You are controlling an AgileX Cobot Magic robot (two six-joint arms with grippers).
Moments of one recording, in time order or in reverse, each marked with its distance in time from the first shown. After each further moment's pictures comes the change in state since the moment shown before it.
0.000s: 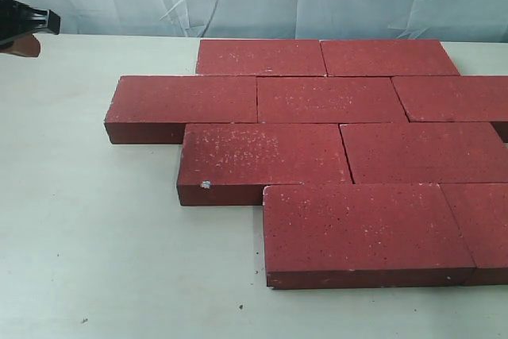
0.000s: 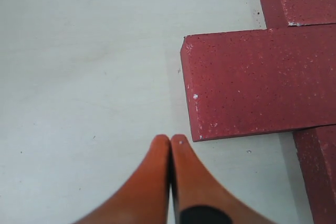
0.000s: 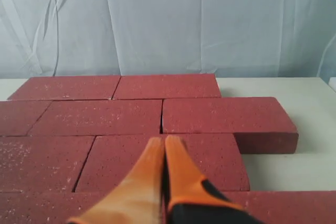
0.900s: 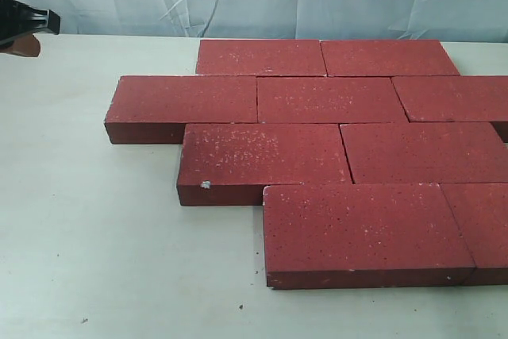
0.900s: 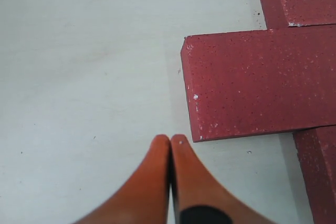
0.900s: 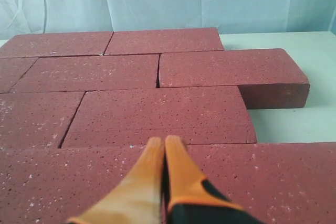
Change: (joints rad) left arm 0.000 0.000 0.000 0.000 -0.002 0.000; right arm 0.000 0.000 0.187 0.005 -0.086 0.009
